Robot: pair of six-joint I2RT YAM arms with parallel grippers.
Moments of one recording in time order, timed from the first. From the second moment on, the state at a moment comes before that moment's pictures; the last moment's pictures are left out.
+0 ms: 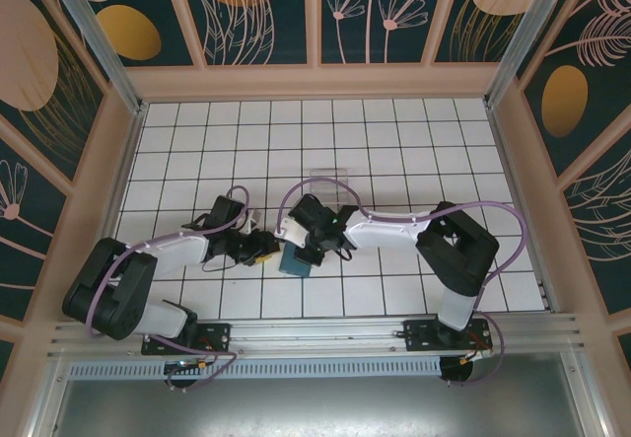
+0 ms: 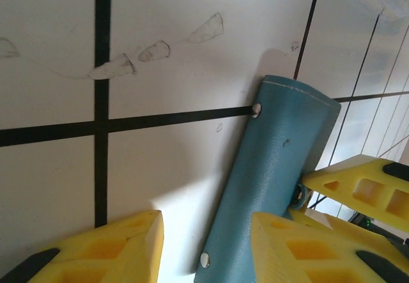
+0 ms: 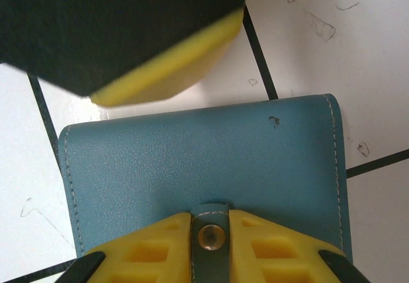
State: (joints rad) left arm -0.42 1.42 0.49 -0.14 0.60 -0.79; right arm 1.01 1.78 1.05 -0.39 -0.14 -0.26
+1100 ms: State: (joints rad) left arm -0.47 1.54 0.59 -0.19 0.61 -0.71; right arm 1.01 1.77 1.05 -0.37 -0.14 -0.24
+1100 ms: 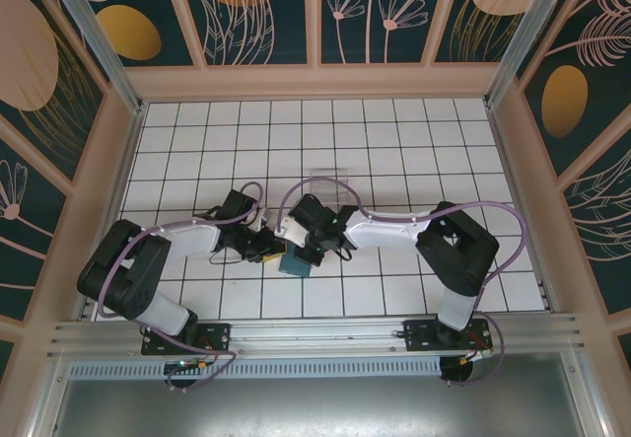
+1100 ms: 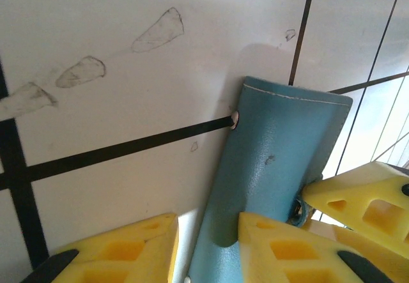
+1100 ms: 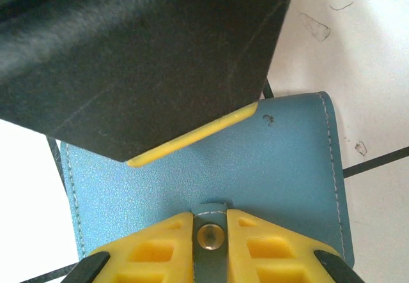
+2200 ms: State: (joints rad) left arm -0.48 1.56 0.61 -0.23 0.59 -0.70; right arm 1.00 1.59 0.82 -0.10 -0.22 -0.21
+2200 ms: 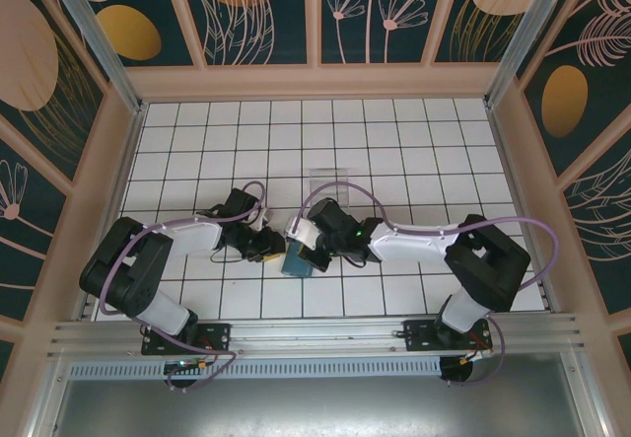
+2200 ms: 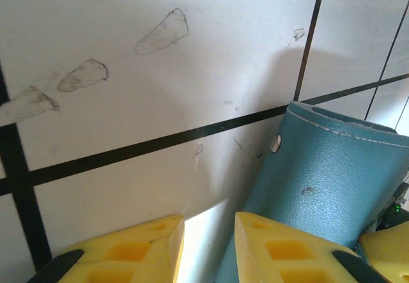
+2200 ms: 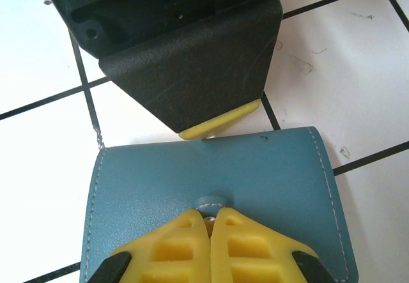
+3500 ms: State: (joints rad) left arm -0.51 1.51 0.64 -0.30 0.44 -0.70; right arm 1.00 1.43 0.60 0.29 -0.13 0.03
